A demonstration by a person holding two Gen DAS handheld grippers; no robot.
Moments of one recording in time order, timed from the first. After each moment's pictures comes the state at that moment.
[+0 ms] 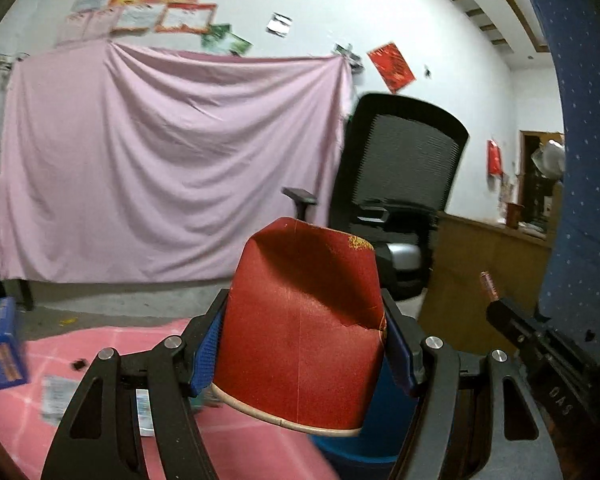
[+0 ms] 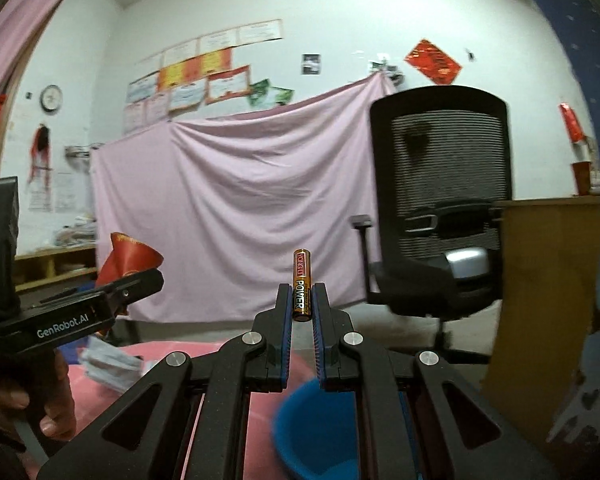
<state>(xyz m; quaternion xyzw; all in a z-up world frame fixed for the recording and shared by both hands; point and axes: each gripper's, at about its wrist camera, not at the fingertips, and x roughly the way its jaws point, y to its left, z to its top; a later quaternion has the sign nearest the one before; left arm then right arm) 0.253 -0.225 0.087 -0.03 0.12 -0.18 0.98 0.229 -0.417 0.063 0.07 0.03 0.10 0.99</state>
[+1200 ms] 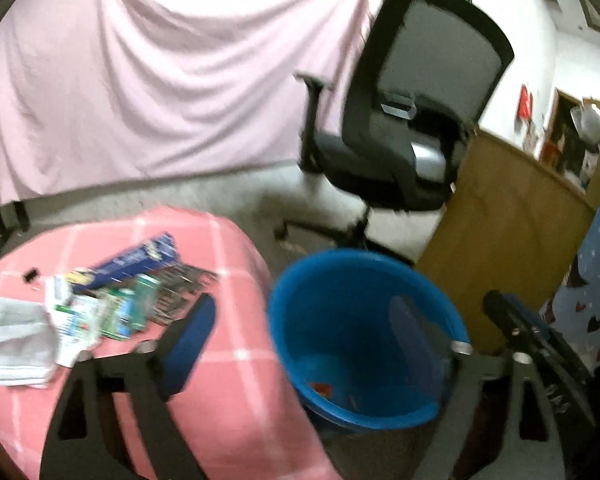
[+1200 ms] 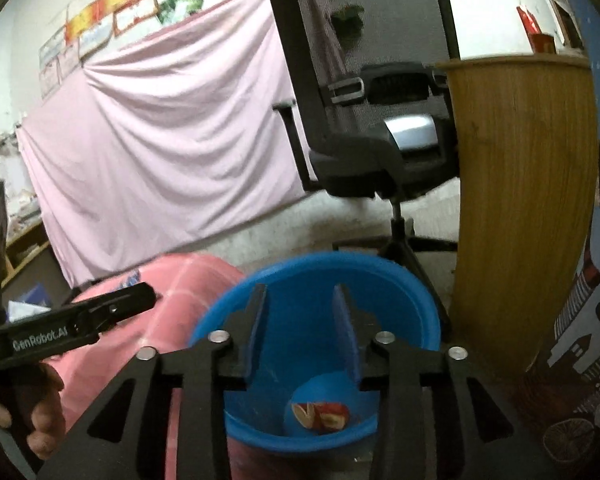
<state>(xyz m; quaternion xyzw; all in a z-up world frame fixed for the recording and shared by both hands) 0.322 -0.249 0.028 -0.05 0.29 -0.15 0.95 0.288 -0.462 0.001 0.14 0.21 0.05 0.97</state>
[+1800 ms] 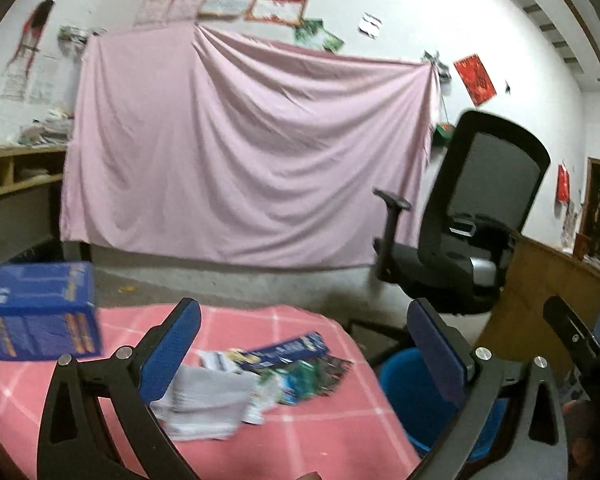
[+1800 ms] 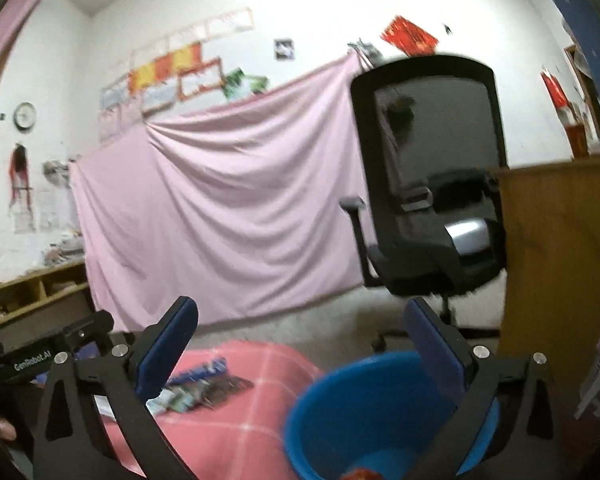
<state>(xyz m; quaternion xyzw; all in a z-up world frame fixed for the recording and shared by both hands) 0.246 -0.115 0.081 -0.08 0.12 -0.03 0.99 0.256 -0.387 0.073 0.11 0.04 0.11 0.99</state>
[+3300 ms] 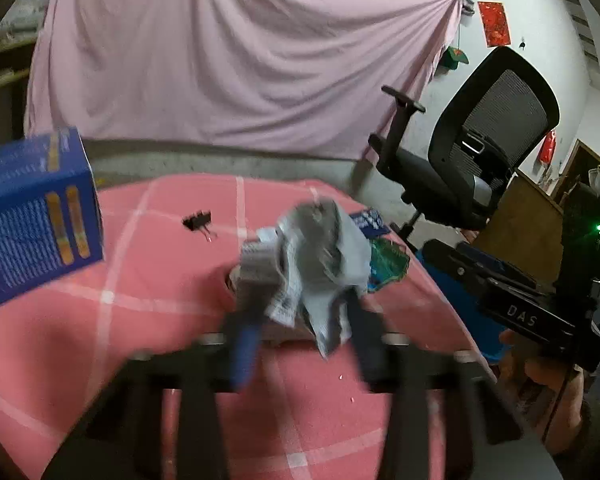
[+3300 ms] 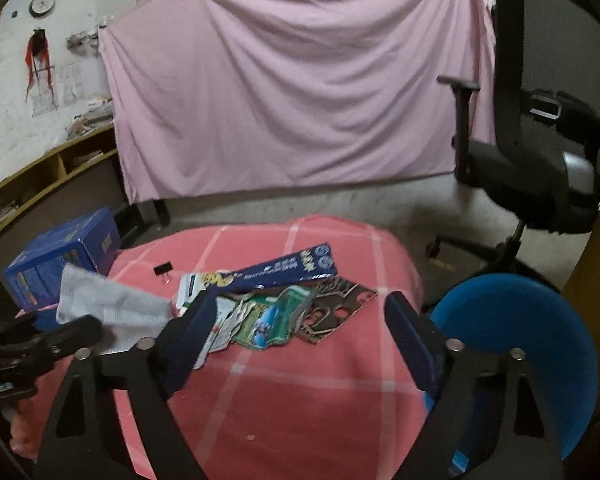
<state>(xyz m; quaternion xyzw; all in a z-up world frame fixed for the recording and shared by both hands) 0.289 -0.012 -0.004 -0.14 0.33 -0.14 0.92 0.352 -0.243 0.010 0.01 0.30 0.20 0.93</state>
